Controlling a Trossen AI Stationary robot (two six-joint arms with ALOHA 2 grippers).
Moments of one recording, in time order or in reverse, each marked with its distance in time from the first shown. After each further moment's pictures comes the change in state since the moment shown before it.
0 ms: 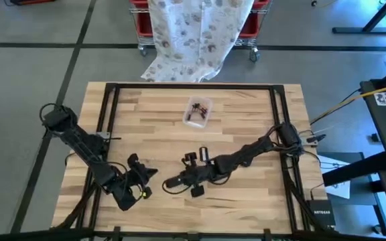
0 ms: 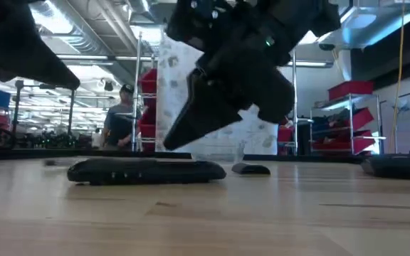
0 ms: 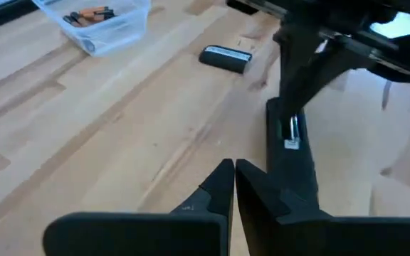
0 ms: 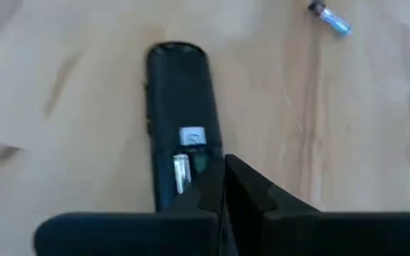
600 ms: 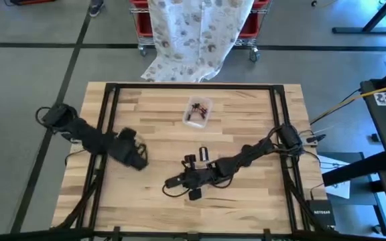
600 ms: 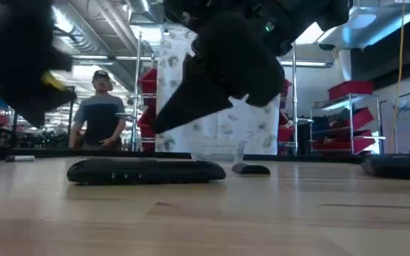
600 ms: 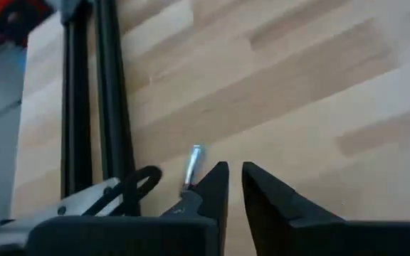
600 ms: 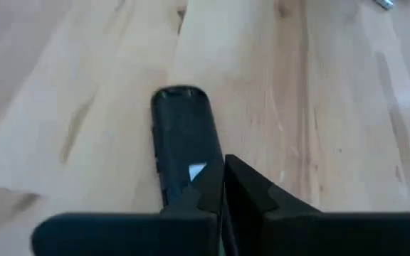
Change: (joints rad) left arm 0.554 -0.055 -0.053 -0.830 0.406 -0.418; right arm 0.020 -0.002 0.002 0.102 0.010 0.029
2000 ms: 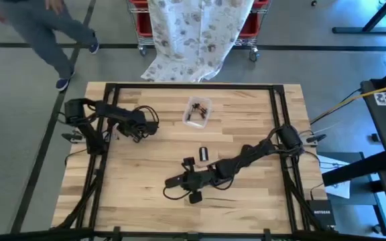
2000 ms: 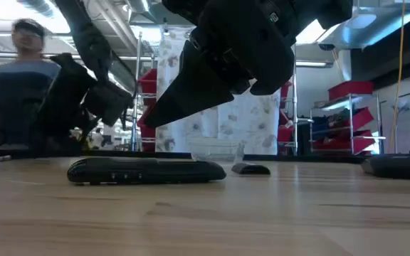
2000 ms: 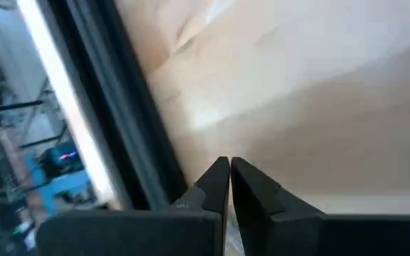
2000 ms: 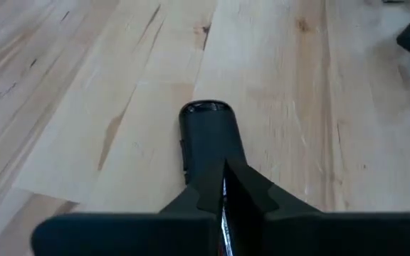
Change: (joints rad) left arm 0.584 0.218 0.015 0.073 0.098 0.649; right arm 0.014 0.000 0.001 0.017 -0.037 0.004
